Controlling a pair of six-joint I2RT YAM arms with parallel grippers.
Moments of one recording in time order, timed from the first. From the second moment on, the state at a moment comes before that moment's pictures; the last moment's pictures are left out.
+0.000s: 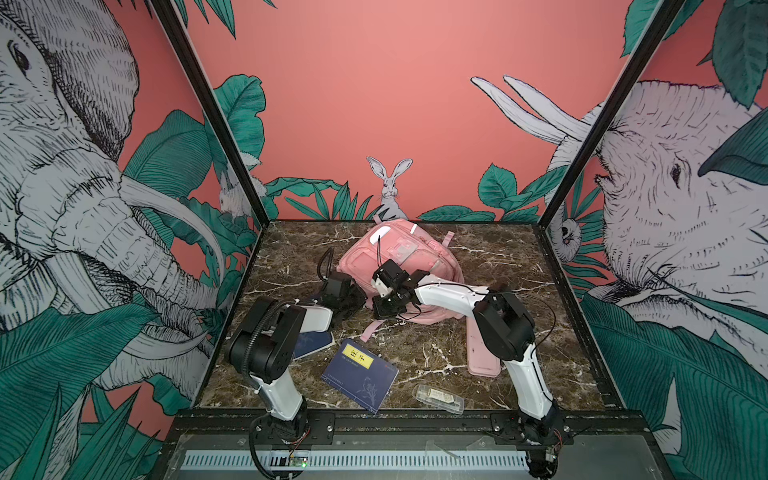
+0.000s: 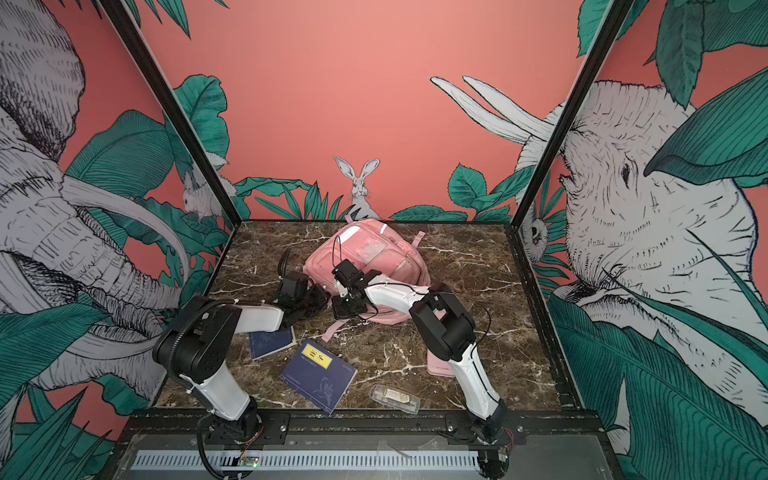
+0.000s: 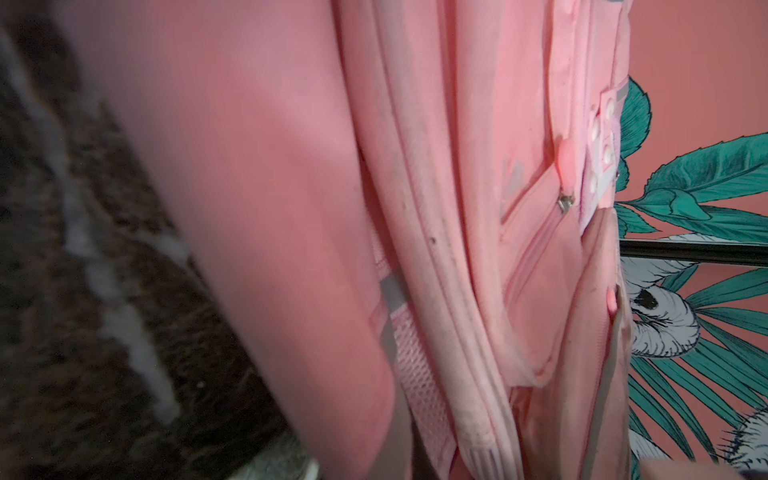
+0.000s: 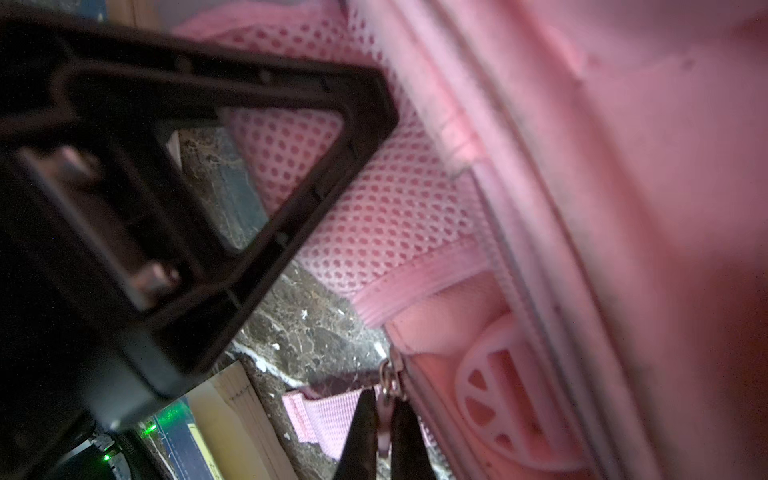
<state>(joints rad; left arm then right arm) -0.38 1.71 0.67 0.33 0.17 -1.03 0.85 2.17 1.64 -0.57 -0.33 0.49</state>
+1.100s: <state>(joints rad) -0.32 1.75 0.78 0.22 0.26 -0.98 0.87 2.17 1.67 -0.58 -0.29 0.41</state>
